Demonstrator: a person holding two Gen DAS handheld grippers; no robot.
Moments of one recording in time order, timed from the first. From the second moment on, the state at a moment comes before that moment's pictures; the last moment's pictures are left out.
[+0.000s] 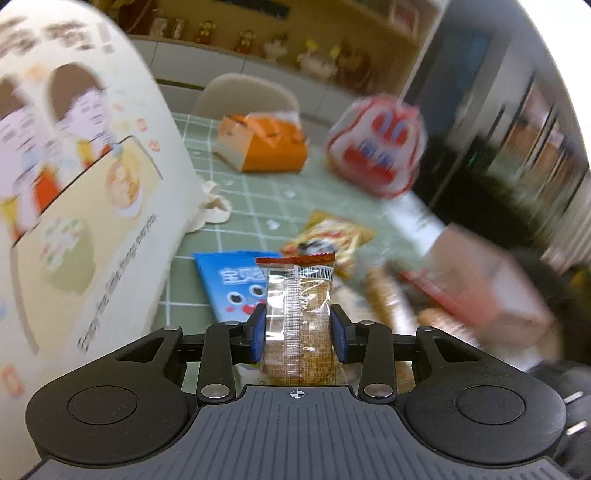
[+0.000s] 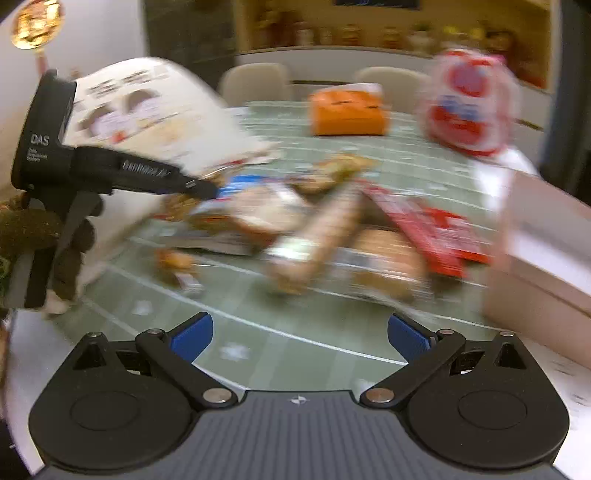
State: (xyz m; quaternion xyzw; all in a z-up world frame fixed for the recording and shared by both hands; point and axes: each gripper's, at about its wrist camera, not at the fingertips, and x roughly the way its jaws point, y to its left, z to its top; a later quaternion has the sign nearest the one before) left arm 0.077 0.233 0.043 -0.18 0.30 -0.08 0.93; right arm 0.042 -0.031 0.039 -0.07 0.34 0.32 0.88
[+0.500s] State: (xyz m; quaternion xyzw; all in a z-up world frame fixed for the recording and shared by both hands) left arm 0.050 0.265 0.050 -0.21 0.25 -0.01 0.94; right arm 0.071 0.094 0.017 -0.15 0.34 0.41 0.83
